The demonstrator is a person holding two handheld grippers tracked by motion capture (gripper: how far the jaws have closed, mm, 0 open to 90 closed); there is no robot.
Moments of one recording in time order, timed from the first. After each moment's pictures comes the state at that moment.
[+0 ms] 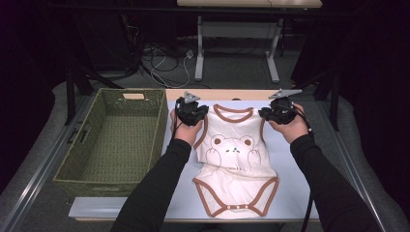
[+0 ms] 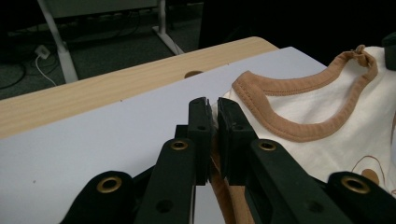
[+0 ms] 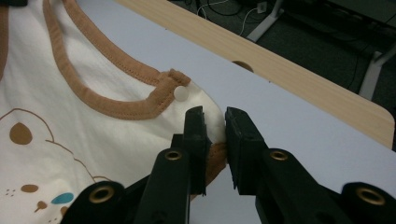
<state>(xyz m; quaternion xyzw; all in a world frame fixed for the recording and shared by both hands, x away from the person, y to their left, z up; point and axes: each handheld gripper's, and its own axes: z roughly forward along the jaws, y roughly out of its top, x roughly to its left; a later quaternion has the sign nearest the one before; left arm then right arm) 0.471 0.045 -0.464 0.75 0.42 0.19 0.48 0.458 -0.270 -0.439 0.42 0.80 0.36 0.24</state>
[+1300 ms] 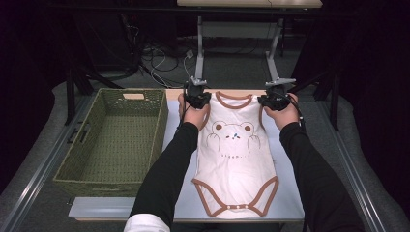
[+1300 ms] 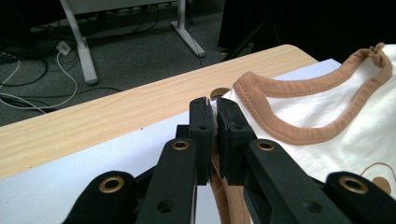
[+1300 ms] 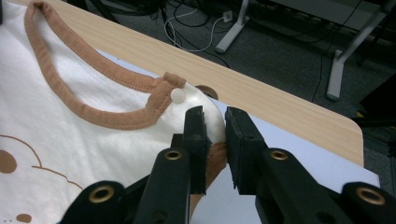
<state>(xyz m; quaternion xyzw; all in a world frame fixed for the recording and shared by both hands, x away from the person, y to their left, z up) 0.528 0.023 -0.461 0.75 0.44 0.21 0.44 0.508 -0.265 -0.445 0.47 0.76 0.36 0.28</state>
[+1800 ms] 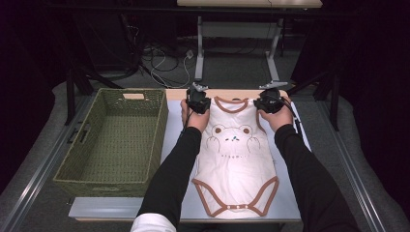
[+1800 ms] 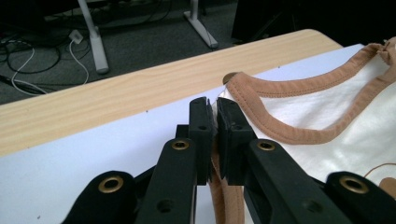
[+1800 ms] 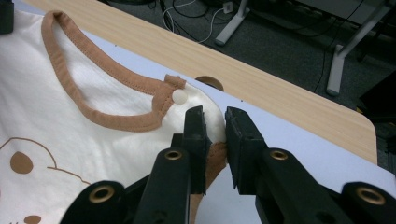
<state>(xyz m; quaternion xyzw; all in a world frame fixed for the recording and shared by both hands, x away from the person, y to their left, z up) 0.529 0.017 -0.489 0.75 0.46 0.22 0.42 0.514 -0.251 -0.463 0.46 0.76 0.34 0.29</state>
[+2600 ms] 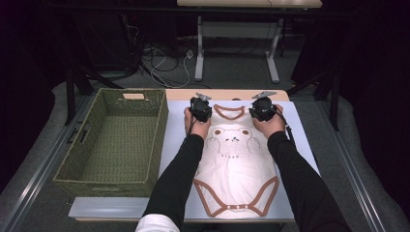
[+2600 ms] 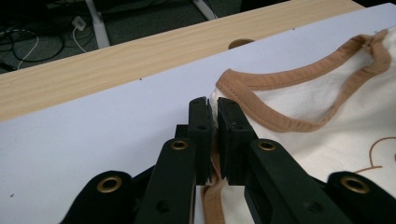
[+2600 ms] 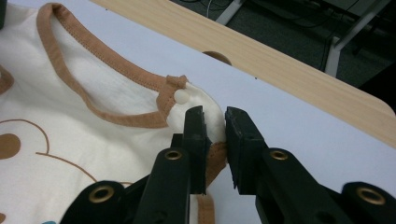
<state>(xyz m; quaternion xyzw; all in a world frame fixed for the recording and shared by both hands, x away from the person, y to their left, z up) 0.526 0.007 -0.523 0.77 0.46 0.23 0.39 0.516 -0.238 -0.504 0.47 0.77 0.31 0.30</state>
